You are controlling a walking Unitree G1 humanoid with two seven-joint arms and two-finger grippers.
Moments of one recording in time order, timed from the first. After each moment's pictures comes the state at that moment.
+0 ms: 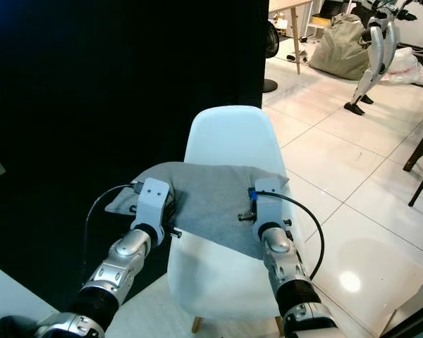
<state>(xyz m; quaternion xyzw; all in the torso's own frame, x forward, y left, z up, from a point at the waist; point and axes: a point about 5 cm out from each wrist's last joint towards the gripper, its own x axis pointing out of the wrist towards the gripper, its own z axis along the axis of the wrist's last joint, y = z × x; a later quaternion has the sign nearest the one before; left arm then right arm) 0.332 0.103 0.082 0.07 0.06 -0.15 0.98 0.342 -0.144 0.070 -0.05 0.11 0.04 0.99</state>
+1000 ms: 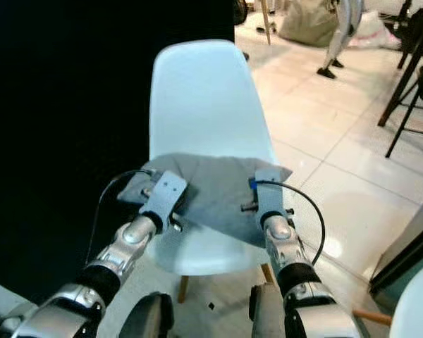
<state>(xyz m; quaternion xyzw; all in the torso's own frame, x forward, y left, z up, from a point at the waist) 0.361 0.089 0.118 0.21 -0.03 -0.20 0.96 0.367 -0.147 0.098 -0.07 0.09 0.03 0.99</state>
